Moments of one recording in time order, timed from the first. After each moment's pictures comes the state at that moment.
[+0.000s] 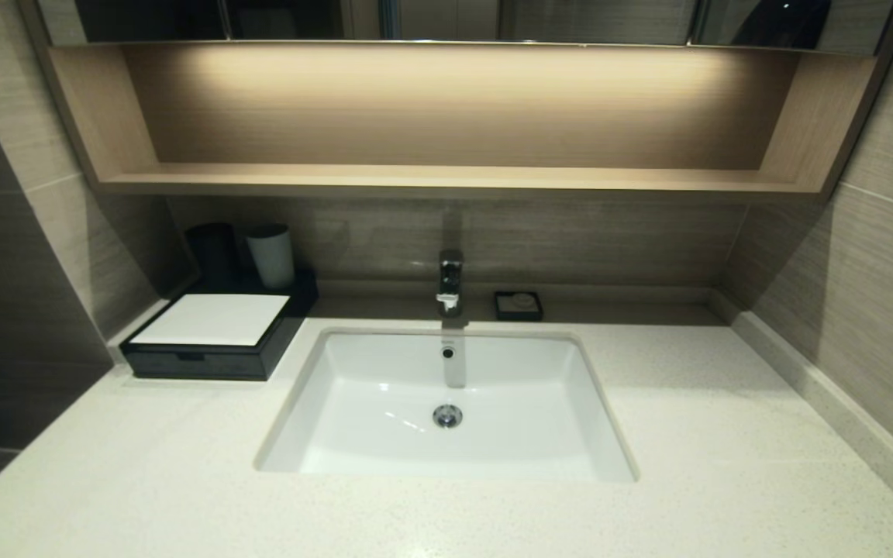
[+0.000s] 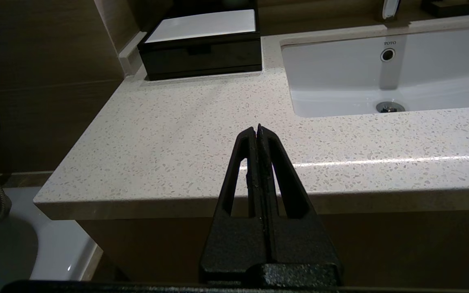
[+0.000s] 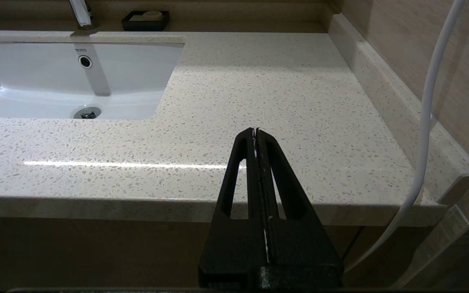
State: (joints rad) left arm -0.01 0.01 -0.03 0.02 0.00 0.13; right arm 0.00 0.00 0.00 0.00 0.00 0.00
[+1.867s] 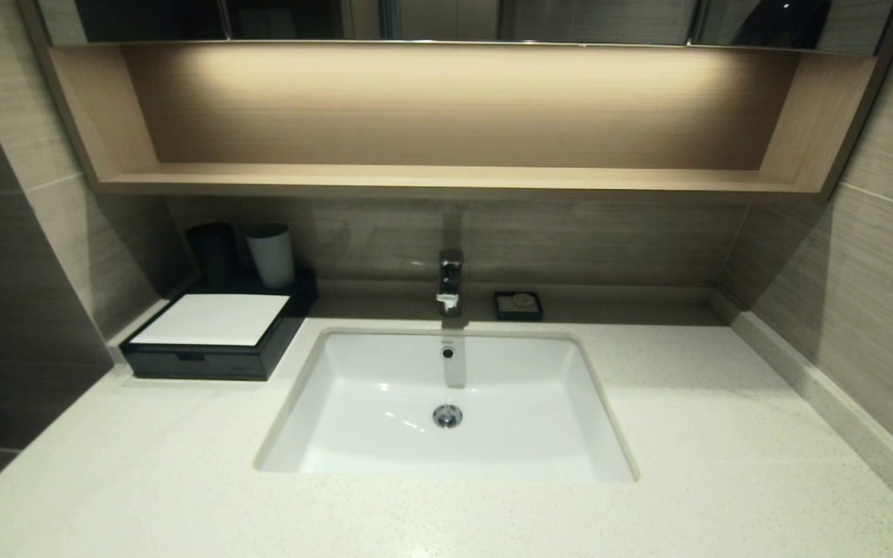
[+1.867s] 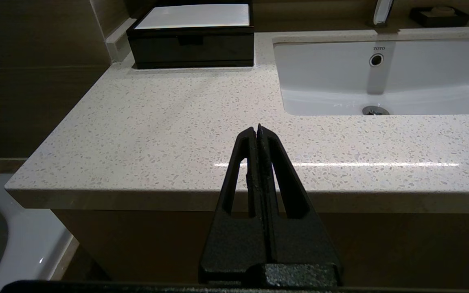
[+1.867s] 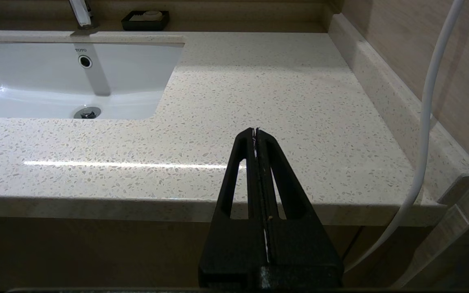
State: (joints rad) left arm -0.01 0.00 0.00 0.02 -0.01 0.05; right arm 0.00 0.00 0.00 0.00 0.00 0.00
